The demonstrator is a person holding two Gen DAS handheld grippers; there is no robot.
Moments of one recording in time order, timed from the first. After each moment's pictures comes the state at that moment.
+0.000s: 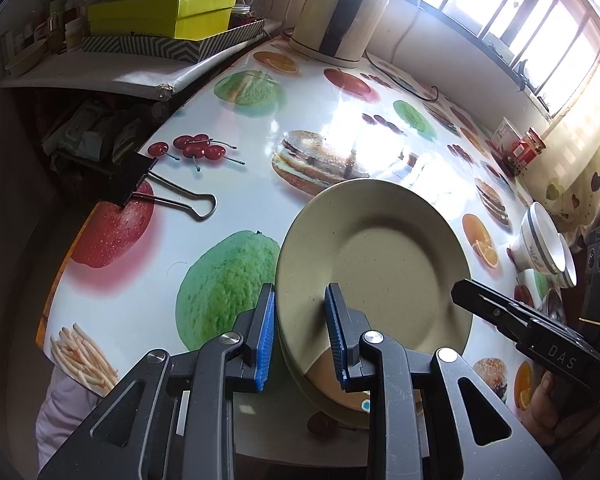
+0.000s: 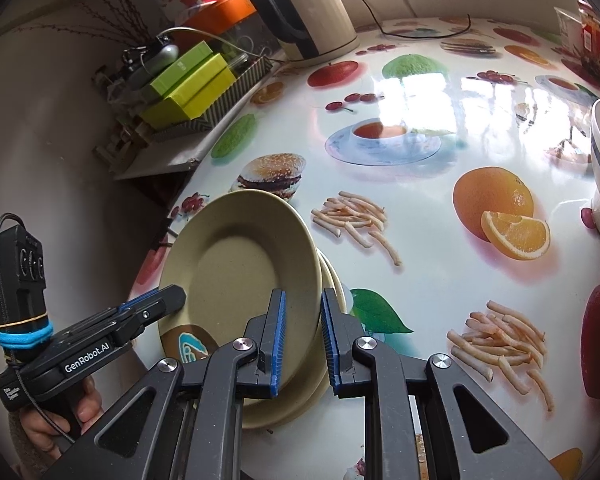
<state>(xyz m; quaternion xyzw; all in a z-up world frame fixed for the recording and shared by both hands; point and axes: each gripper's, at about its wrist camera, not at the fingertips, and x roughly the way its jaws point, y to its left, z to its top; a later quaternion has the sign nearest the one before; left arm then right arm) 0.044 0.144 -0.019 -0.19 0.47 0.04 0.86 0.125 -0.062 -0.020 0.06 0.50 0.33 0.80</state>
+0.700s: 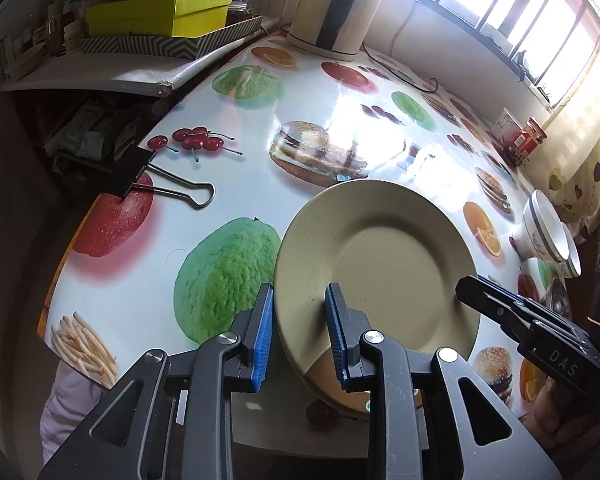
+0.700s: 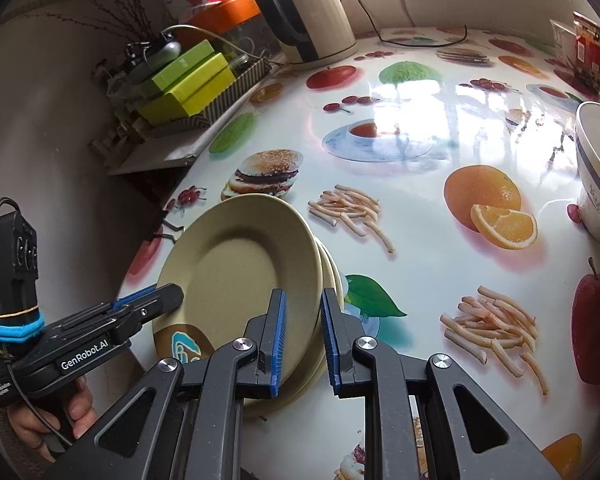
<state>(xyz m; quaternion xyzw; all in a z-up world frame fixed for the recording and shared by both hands) 0.040 0.139 -0.021 -0.18 0.48 0.05 0.86 0.112 -0.065 -0.018 0.05 0.49 0.32 0.81</state>
